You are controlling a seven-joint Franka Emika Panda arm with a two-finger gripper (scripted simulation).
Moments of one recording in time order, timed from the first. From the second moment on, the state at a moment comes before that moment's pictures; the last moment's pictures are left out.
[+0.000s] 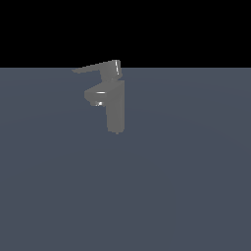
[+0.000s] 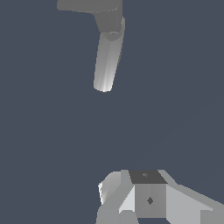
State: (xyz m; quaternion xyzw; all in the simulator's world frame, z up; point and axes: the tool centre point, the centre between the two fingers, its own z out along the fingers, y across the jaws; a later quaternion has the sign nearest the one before) arm -0.254 0.011 0.483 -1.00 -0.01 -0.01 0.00
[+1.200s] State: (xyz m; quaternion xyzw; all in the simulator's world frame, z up) arm -0.228 0.007 0.492 -1.00 0.05 -0.01 0.03
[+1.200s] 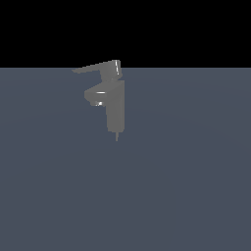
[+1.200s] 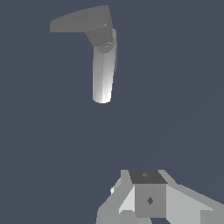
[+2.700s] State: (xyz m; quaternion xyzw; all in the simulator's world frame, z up) arm -0.054 0.041 0.454 -0.91 0.39 0.09 0.07
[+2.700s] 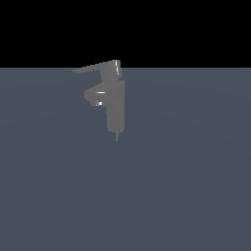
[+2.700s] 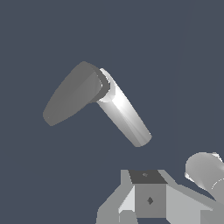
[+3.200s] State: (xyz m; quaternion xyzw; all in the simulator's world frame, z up) arm 0.005 0.061 0.415 -0.85 0.51 0.11 0.04
